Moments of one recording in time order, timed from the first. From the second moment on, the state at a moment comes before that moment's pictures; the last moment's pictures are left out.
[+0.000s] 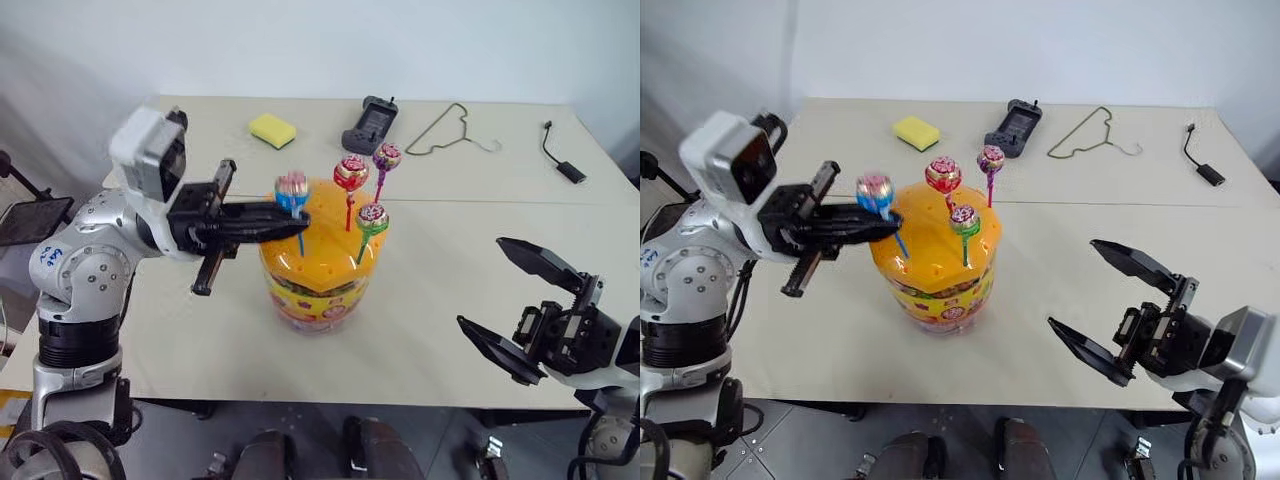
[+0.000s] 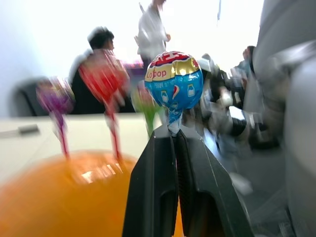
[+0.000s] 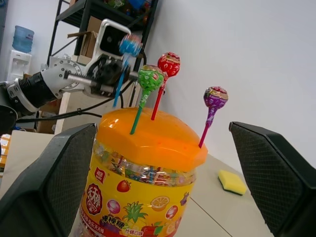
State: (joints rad) left arm -0.77 0.58 0.24 -0.19 -1.09 0.74 -1.03; right arm 0.12 -0.50 -0.37 -0.59 0.85 -0.08 1.05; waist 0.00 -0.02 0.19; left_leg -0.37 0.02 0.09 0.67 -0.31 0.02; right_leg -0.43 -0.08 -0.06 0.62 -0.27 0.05
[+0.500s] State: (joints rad) left arm -0.15 0.95 0.52 0.04 -0.81 0.71 -0.88; right arm 0.00 -0.58 -0.19 -0.51 0.89 -0.04 1.34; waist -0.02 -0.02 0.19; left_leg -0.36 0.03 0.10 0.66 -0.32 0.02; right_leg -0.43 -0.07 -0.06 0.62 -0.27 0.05
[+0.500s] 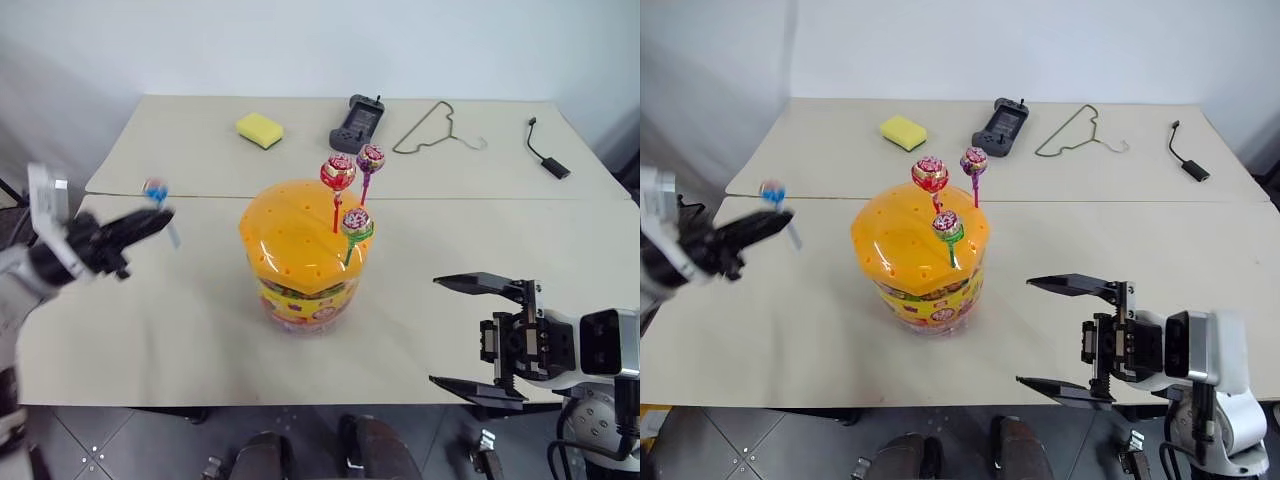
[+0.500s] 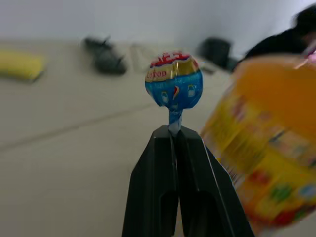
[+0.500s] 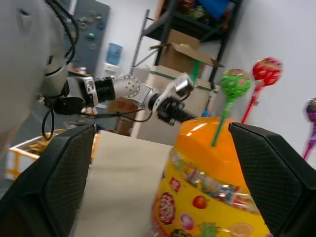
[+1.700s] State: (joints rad) left arm -0.03 0.69 0.72 -0.27 -1.14 0.57 -1.05; right arm -0.33 -0.70 -0.18 -0.35 0.97 0.41 1.09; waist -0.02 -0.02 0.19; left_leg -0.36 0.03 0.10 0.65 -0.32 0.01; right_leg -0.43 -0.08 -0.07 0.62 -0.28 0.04
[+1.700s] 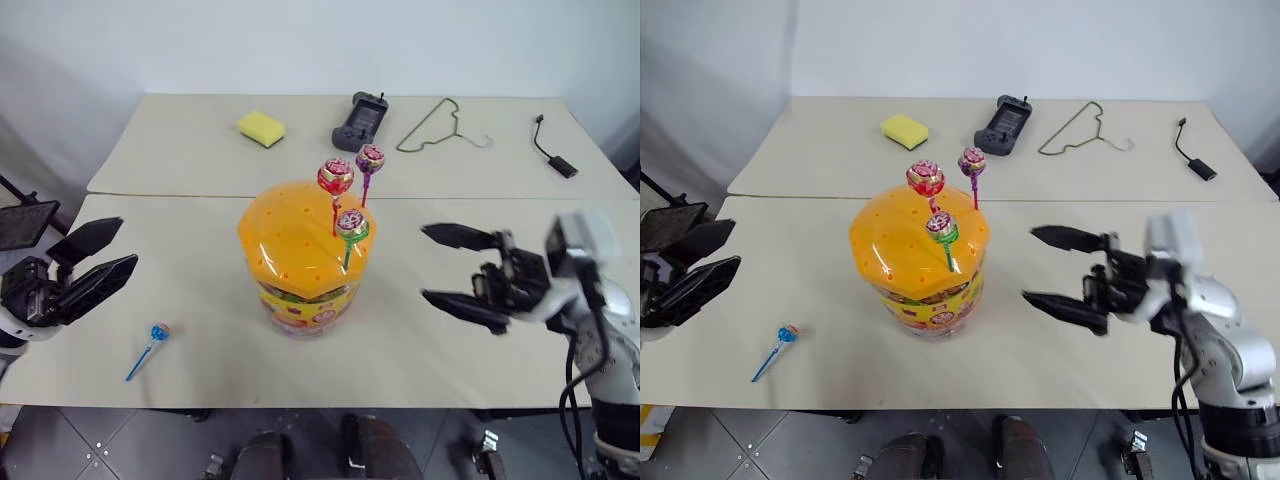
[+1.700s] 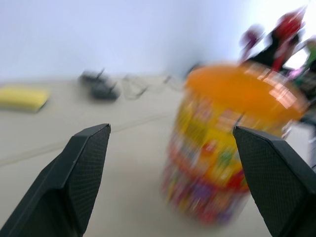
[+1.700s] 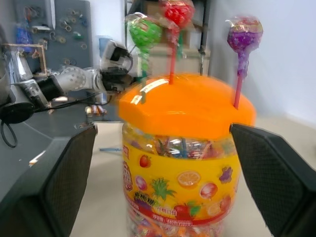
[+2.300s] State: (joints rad) left arm -0.06 0.69 0.55 -0.24 -1.11 0.58 -1.11; right arm -0.57 -0.70 -0.03 -0.51 0.97 0.66 0.88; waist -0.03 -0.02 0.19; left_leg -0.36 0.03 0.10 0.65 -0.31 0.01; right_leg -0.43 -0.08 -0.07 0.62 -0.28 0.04
